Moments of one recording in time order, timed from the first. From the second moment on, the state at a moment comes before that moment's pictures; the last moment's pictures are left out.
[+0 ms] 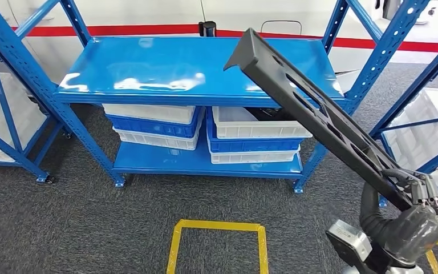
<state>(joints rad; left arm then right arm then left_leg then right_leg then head) -0.07 -0.29 0.70 -0.19 -0.89 0.08 -0.05 0.11 0.17 0.20 -1.92 1.01 -0.69 -0.46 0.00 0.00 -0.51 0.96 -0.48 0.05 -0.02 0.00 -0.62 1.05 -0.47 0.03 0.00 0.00</state>
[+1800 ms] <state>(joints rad) -0.07 -0.32 0.90 -0.19 -0.71 0.23 -0.13 0.00 0.15 0.37 -1.58 0.79 -0.69 -0.56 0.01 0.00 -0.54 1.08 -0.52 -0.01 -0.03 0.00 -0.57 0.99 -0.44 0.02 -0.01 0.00</state>
